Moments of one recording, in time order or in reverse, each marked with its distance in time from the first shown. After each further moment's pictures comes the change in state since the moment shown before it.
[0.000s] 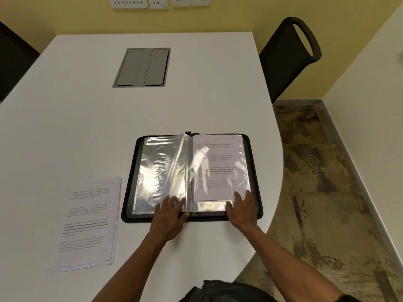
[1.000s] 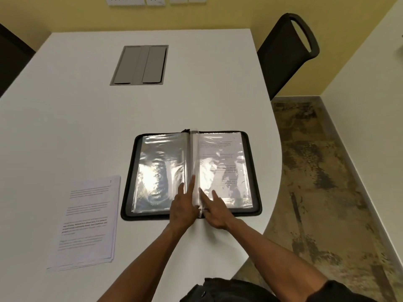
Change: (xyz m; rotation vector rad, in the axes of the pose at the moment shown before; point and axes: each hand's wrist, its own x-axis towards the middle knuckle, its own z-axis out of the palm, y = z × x) left_hand 0.021 0.063 -0.018 -0.327 0.086 -0.120; right_hand -0.015 -0.055 0.001 0.090 -0.374 -0.413
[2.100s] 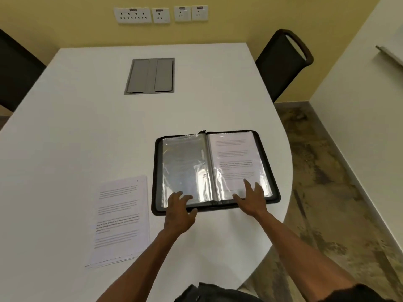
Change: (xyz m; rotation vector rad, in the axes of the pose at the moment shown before) left_hand -0.068 -0.111 -0.072 -0.245 0.009 0.040; right_hand -0.032 -0.028 0.015 0.097 0.384 0.464
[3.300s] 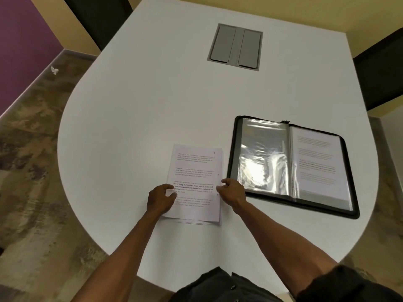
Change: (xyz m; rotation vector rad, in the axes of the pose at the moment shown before) left_hand -0.067 -0.256 -0.177 -0.212 0.173 -0.546; right_hand -0.077 -0.268 0.205 0.253 -0.224 -0.024
